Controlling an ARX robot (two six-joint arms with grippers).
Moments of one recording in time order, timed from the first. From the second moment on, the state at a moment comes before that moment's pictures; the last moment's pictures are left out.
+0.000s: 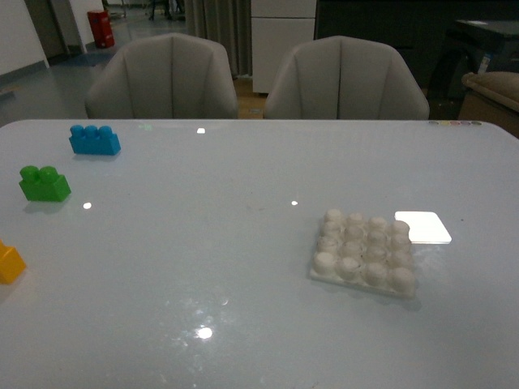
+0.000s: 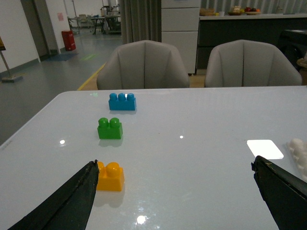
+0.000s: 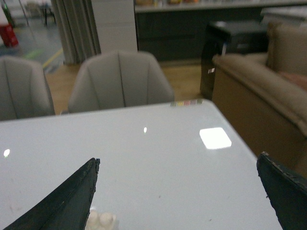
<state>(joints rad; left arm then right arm) 0.00 0.01 0.01 0.00 0.00 0.00 -0.06 0.98 0.46 0.50 0.11 0.03</state>
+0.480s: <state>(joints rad) 0.00 0.01 0.01 0.00 0.00 0.00 0.09 1.95 1.01 0.16 0.09 0.20</state>
